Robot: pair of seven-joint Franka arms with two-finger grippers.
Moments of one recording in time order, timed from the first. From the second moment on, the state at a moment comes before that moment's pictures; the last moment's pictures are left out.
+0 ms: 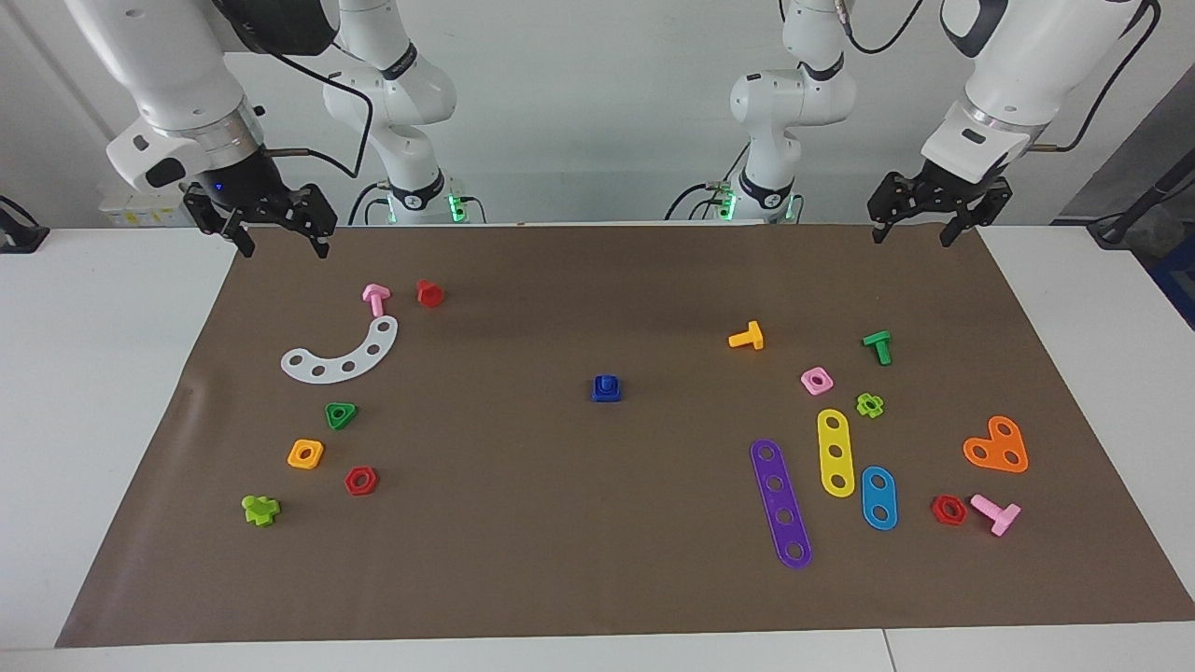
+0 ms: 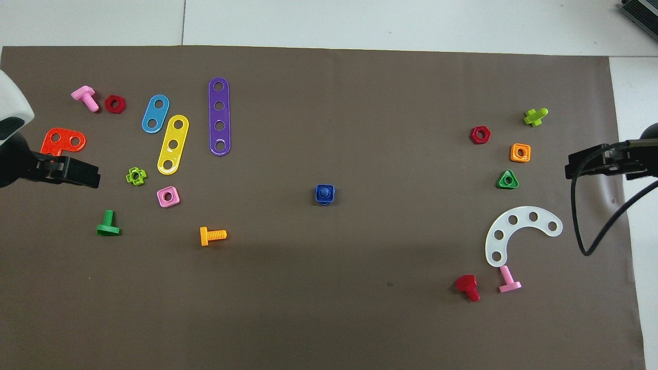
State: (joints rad) left arm -0.07 -0.04 -0.06 -1.61 0.00 1.56 0.06; right arm 0.03 0.00 -0.04 -1.55 -0.02 1.52 0.04
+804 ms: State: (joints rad) left arm -0.40 0.11 -0.08 -1.76 0.00 1.98 -0.17; right arm 0.03 0.00 -0.04 -1.55 -0.02 1.52 0.04
